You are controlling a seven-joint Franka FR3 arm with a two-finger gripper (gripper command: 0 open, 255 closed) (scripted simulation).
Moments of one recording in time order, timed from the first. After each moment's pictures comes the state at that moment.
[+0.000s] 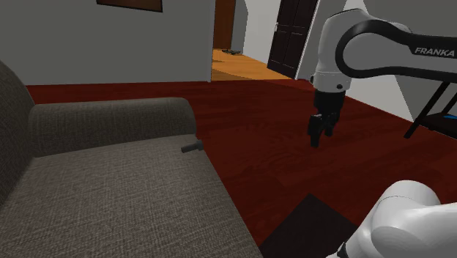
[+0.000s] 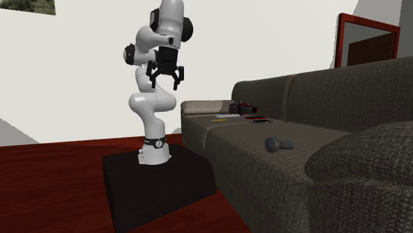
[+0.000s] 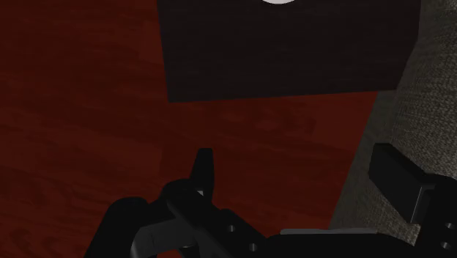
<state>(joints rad) -0.02 -0.82 -0.03 -2.43 -0.09 1.43 -0.01</state>
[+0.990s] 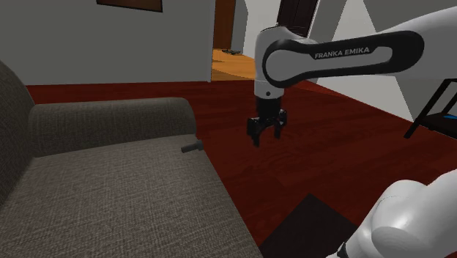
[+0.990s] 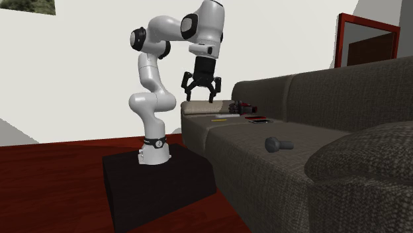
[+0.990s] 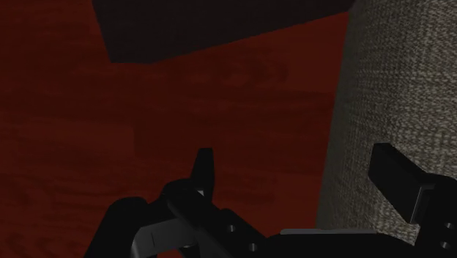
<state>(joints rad) 0.00 -0.38 0.13 -2.24 0.01 1.68 0.31</state>
